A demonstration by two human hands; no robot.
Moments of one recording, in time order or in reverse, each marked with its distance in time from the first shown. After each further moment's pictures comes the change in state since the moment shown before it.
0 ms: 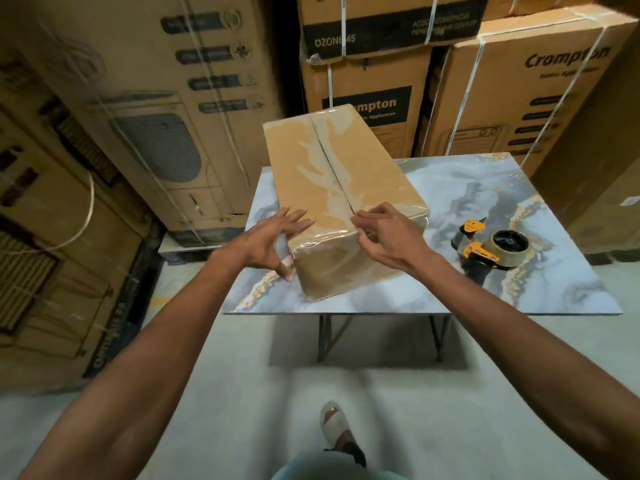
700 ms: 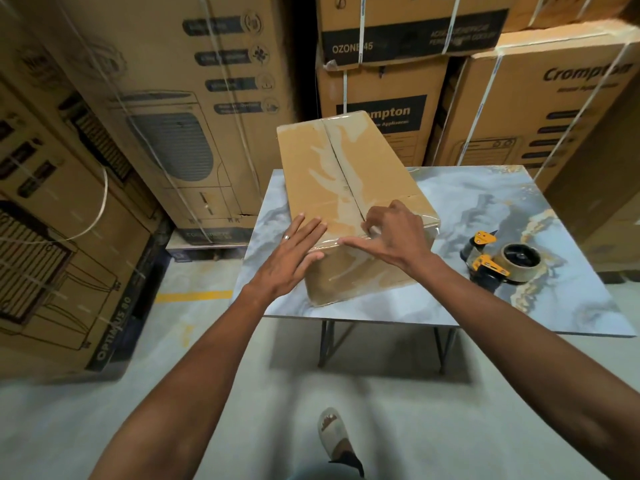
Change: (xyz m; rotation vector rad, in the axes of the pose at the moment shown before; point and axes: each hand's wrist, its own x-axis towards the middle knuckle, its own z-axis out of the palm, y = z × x) left_hand -0.005 0.013 0.065 -0.045 0.407 0.060; right_hand 0.025 -0.014 -0.003 -0.024 0.117 0.183
